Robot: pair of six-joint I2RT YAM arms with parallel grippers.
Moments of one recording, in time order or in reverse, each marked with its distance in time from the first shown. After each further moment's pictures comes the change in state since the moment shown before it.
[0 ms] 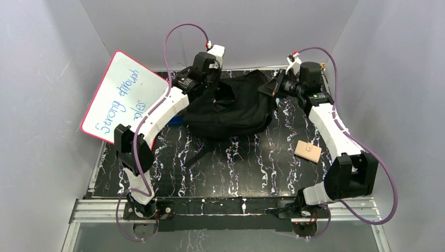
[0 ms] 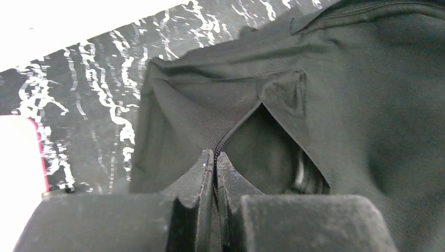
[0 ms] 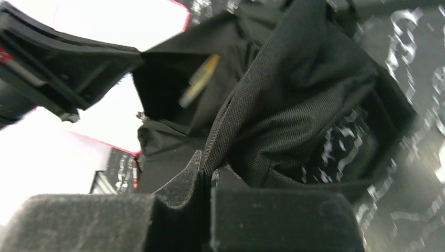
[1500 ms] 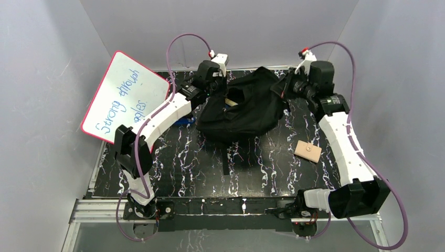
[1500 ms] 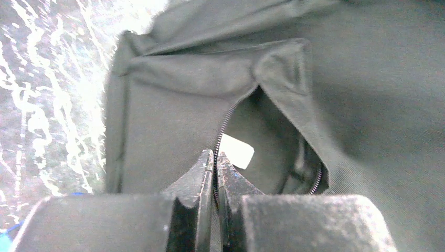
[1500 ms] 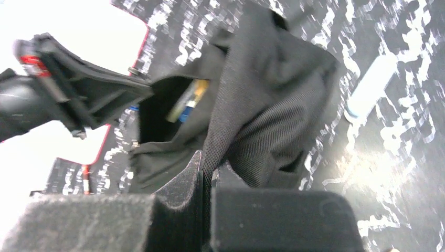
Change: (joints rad) left arm -0.045 -0.033 -0.178 0.116 0.203 -0.204; right arm 0.004 -0.187 0.000 -0.274 0.285 -0.205
